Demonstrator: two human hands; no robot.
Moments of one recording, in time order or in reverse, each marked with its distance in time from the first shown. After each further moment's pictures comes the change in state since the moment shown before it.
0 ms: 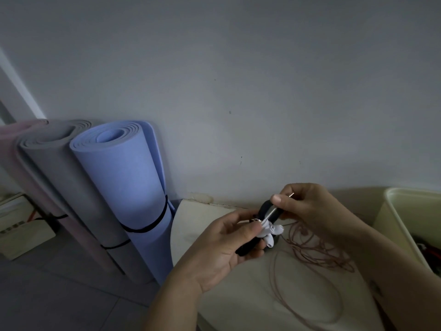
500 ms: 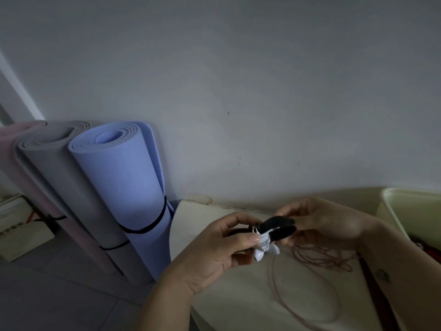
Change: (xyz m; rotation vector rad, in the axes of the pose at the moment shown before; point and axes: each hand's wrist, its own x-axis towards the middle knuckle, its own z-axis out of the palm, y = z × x) left_hand -0.003 0.002 -0.009 0.107 -0.131 -0.010; right_hand 0.000 0.013 -0.022 0.314 -0.492 0.260
